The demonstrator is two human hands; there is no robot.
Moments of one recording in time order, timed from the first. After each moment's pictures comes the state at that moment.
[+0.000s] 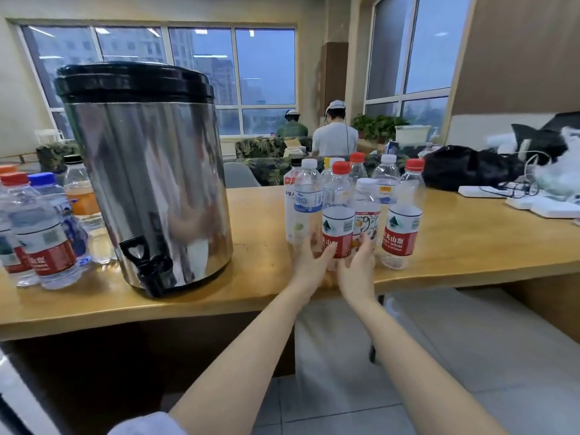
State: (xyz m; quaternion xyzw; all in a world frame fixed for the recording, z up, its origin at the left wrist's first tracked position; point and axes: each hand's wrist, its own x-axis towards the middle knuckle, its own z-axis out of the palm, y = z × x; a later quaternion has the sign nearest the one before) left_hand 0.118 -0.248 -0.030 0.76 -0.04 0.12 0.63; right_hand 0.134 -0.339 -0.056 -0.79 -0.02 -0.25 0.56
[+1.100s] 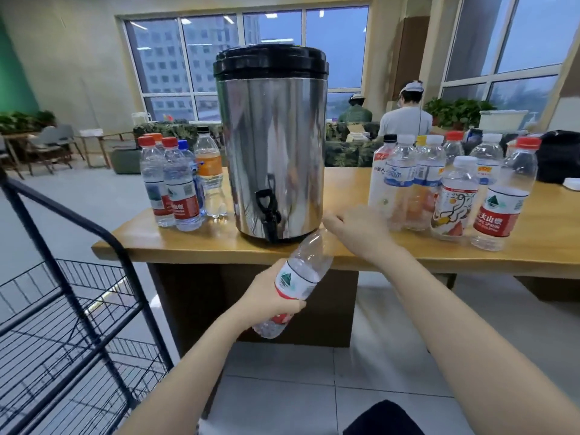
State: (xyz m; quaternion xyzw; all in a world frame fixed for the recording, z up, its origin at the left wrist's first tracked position) left_hand -0.054 -0.032 -0.079 0.87 -0.03 0.07 0.48; right_hand 0.050 -0.211 0.011 -0.92 -0.29 -0.19 0.18
